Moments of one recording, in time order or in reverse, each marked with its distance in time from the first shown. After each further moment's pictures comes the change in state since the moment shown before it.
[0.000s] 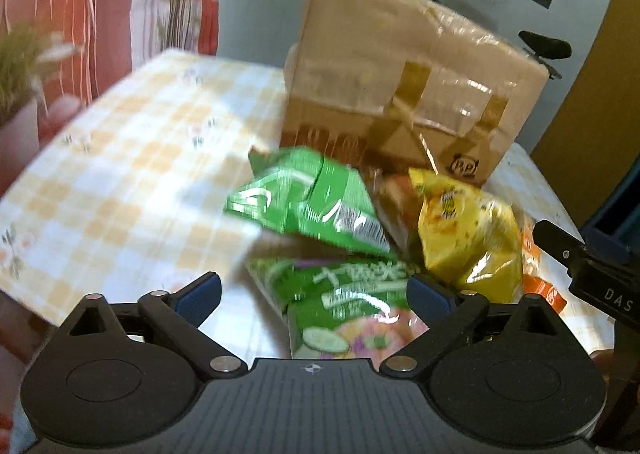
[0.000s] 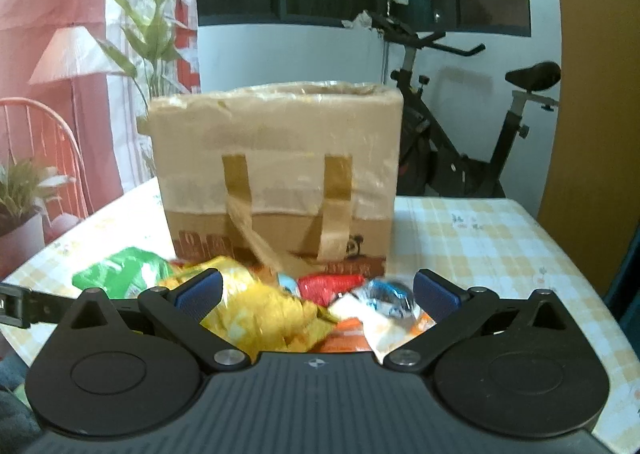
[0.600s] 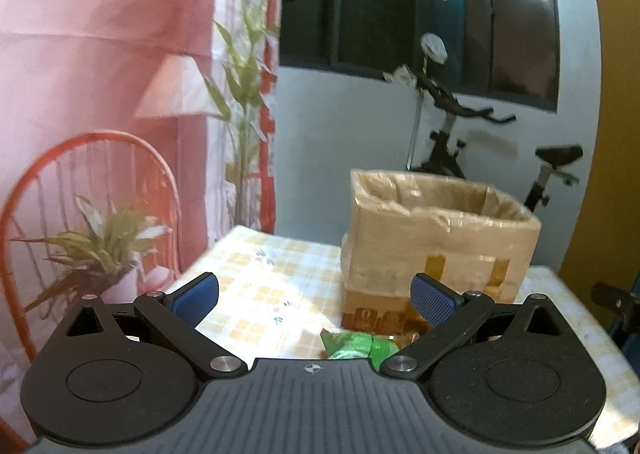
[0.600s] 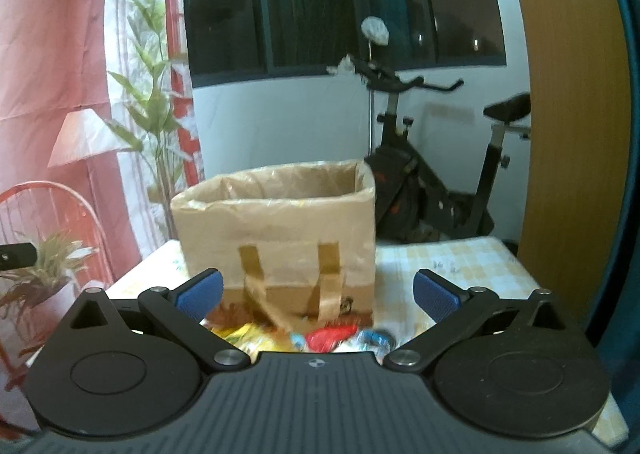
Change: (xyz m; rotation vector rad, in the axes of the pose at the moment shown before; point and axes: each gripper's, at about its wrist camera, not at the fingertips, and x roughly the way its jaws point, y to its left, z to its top) left arm -0.119 -0.018 0.026 0.090 -0.460 0.200; right arm -0.086 -0.004 0.052 0.054 -0.159 -0.001
